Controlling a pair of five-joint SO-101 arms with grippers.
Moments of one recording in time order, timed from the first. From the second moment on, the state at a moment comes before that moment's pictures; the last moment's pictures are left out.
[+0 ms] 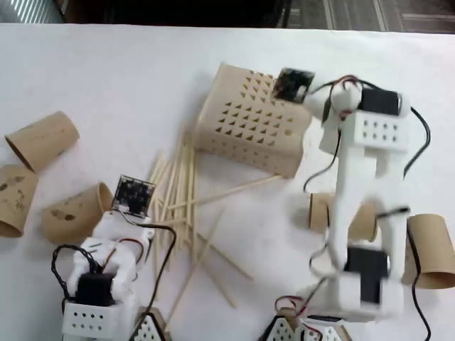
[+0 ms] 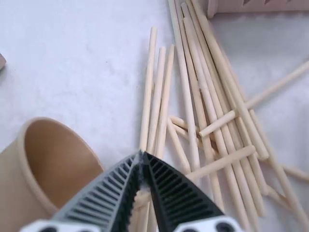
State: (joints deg) left arm -0.3 -103.7 97.2 62.8 -11.7; right arm 3.6 -3.8 -4.9 84.0 77.2
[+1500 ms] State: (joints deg) left arm -0.3 -103.7 97.2 62.8 -11.7; right arm -2.5 -7.1 42.7 12.4 68.2
